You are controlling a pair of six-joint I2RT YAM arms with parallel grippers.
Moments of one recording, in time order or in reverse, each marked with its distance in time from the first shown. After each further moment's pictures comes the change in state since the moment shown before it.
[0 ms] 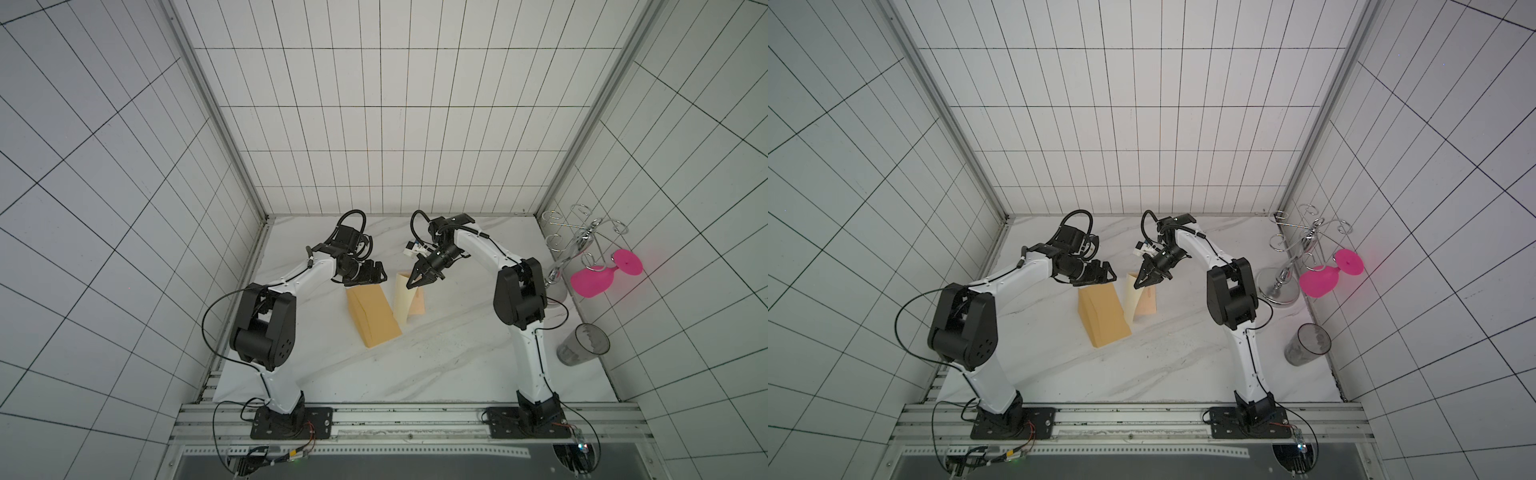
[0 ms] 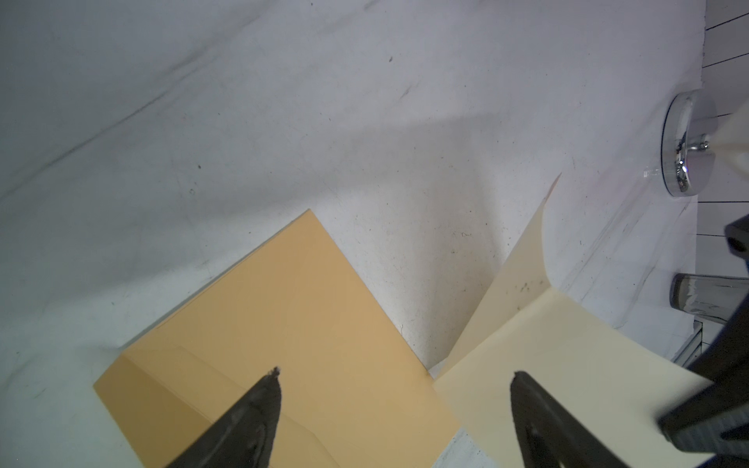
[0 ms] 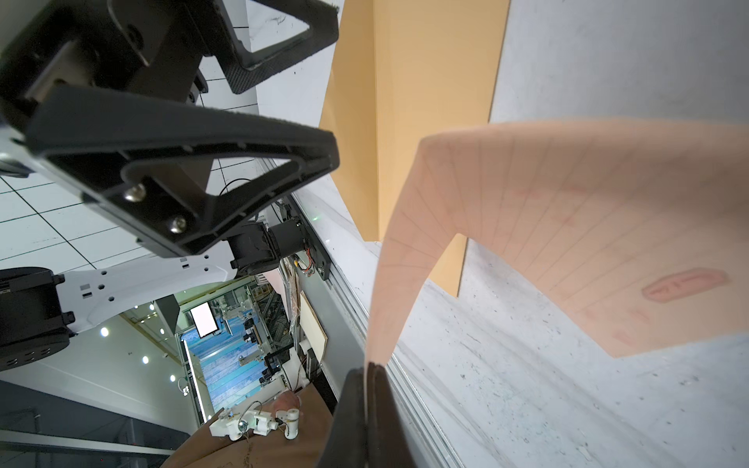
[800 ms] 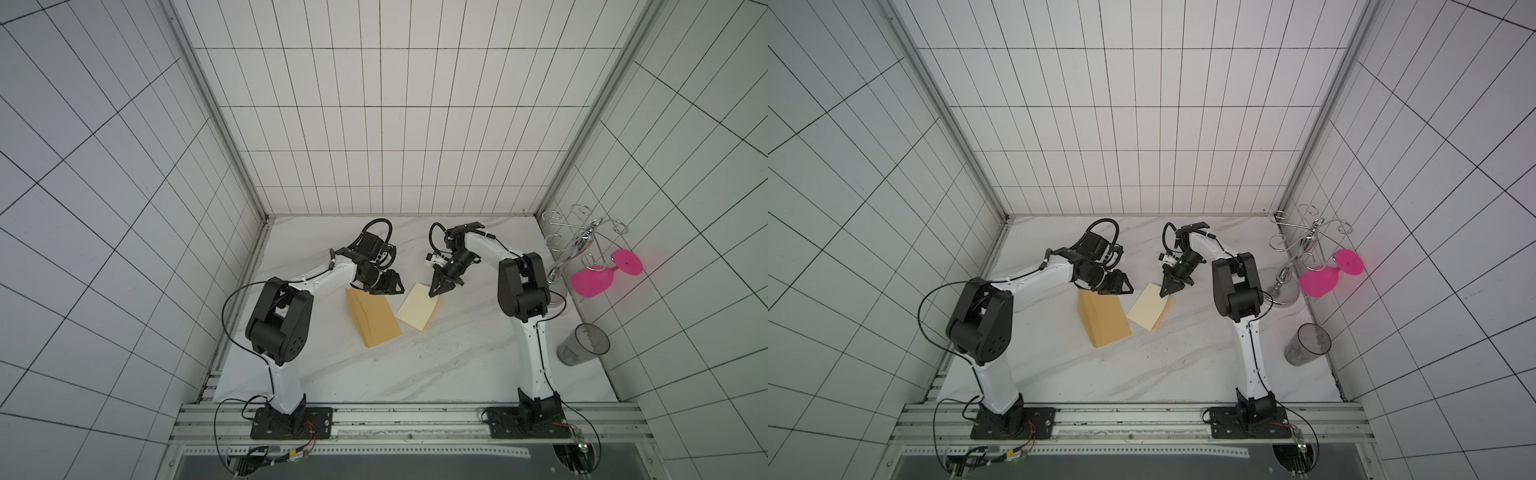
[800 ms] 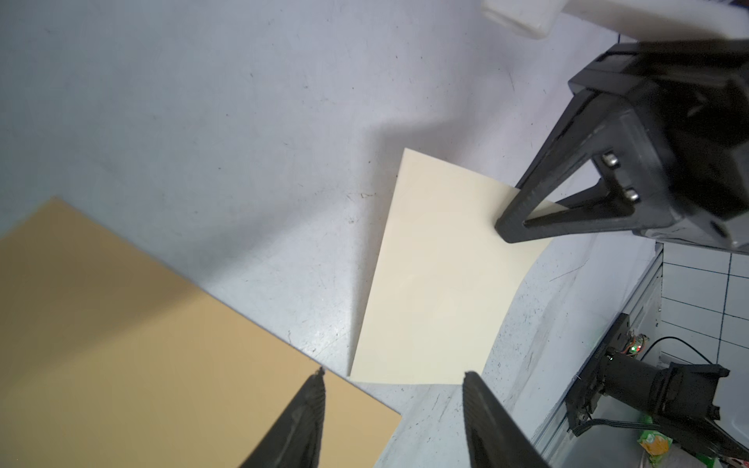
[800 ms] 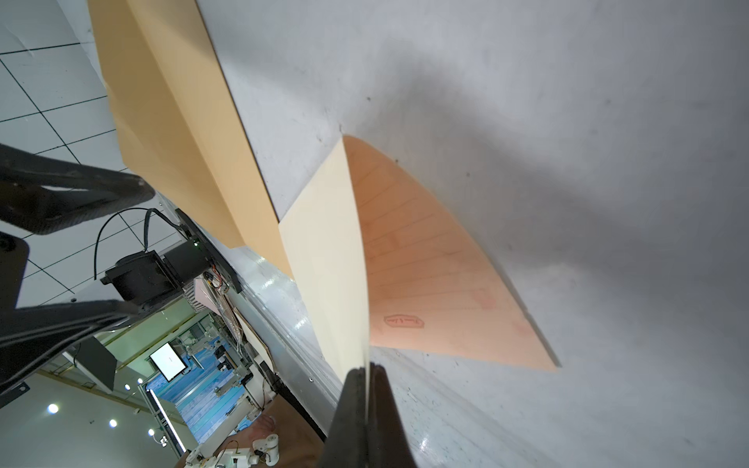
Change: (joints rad) left arm -0.149 0.090 0.042 0.008 0.095 -0.002; right arm -0.120 0.069 -0.125 0.023 0.249 -0.055
